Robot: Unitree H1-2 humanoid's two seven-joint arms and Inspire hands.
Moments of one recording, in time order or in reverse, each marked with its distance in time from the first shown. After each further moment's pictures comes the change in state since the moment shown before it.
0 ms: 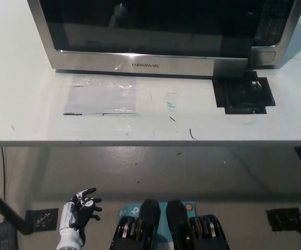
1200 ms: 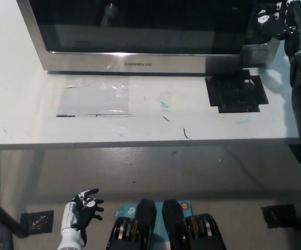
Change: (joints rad) left_arm 0.011 0.000 -0.023 -0.024 0.001 0.007 0.000; right_arm -0.270 0.102 0.145 0.579 -0.137 -0.211 -0.012
